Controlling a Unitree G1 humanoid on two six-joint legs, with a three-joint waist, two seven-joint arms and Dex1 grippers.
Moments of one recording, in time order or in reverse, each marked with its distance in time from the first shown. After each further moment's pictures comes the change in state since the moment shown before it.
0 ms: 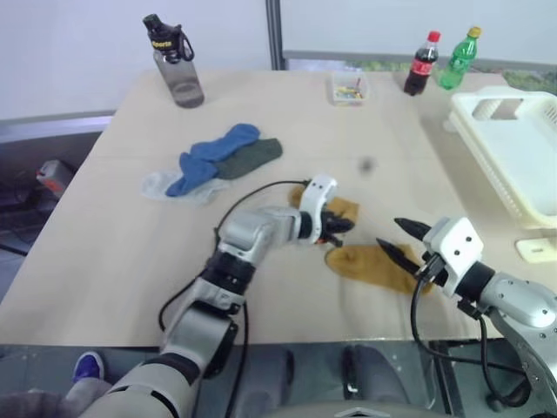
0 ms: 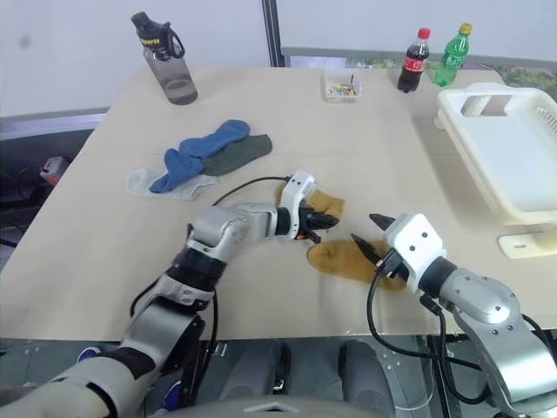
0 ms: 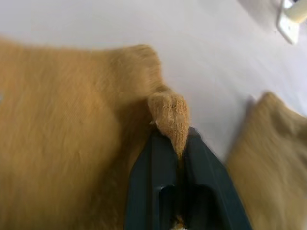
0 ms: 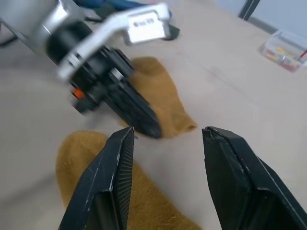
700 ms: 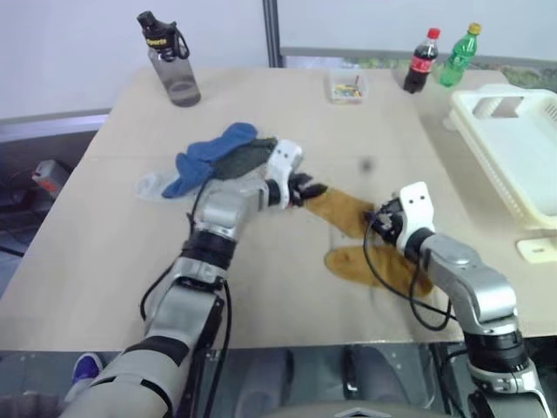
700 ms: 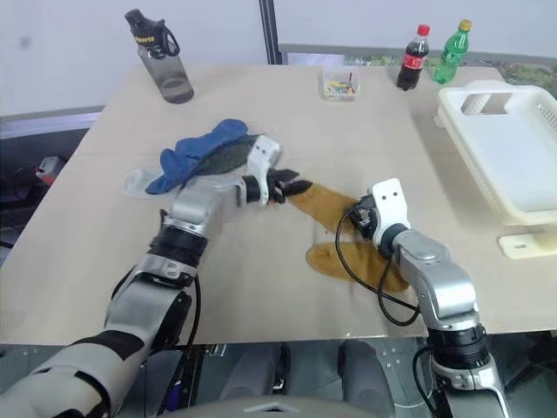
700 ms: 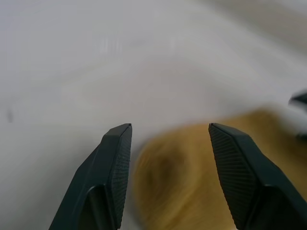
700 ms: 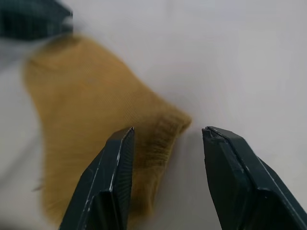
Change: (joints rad) left arm -0.118 0.162 0.078 0.279 0.232 -0.362 -0.175; right arm -0.431 0.327 0.116 0.527 -0.055 0.272 -0.263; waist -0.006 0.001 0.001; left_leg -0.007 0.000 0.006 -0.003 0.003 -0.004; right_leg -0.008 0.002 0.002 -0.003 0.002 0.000
